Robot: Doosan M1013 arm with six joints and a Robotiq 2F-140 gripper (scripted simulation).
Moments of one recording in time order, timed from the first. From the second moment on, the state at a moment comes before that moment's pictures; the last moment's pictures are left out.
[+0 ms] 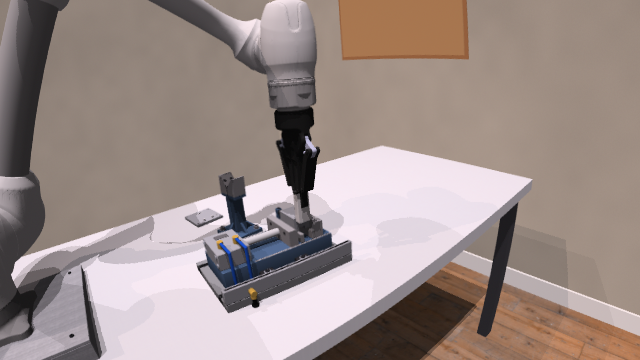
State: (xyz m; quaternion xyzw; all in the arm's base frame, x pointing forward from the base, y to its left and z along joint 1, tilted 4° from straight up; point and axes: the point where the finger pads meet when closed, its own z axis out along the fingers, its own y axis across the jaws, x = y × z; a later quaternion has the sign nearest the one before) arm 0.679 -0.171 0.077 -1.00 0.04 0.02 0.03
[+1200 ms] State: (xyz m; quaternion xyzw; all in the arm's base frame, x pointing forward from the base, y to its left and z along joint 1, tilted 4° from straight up) arm 0.677 -0.199 0.078 -1.00 0.04 0.02 0.03
